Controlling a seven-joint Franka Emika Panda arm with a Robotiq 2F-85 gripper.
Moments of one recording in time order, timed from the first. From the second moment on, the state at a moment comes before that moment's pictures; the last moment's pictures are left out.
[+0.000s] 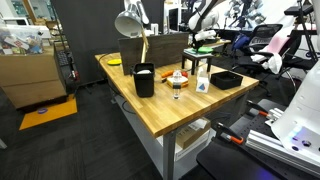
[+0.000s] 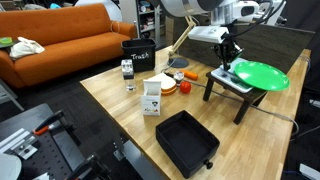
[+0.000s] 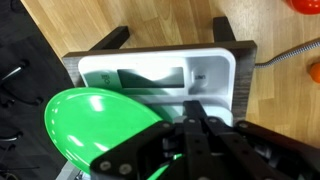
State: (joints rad) arm -0.16 0.64 -0.21 -1.64 -0.17 2.55 0.16
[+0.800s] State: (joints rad) arm -0.16 0.63 -0.21 -1.65 -0.17 2.55 0.15
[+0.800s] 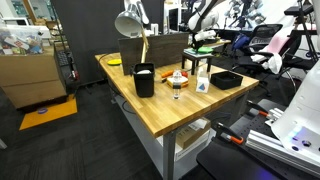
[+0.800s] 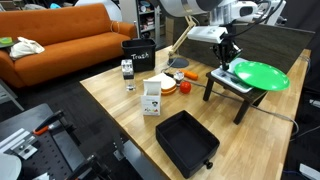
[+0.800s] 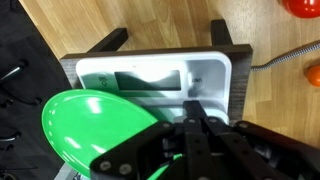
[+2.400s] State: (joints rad) arm -0.15 0.60 -0.21 -1.71 -0.17 2.55 0.15
